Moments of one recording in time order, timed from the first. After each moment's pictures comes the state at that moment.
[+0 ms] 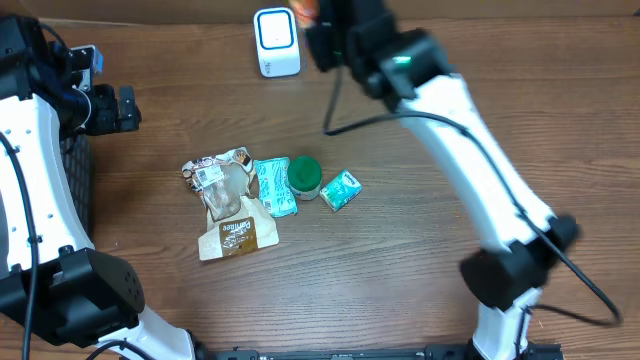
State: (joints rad) left arm 0.36 1.83 1.92 -1.31 0.15 0.18; right arm 0.53 2.00 2.24 -0.92 0.14 0.05
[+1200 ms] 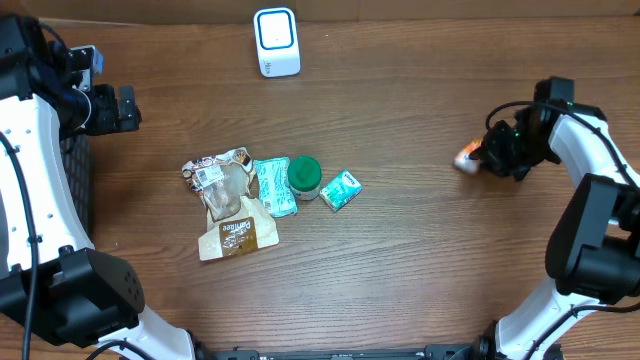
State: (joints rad) left arm 0.36 1.83 1.92 -1.31 0.15 0.18; right arm -0.25 1.96 1.36 -0.86 -0.36 0.47
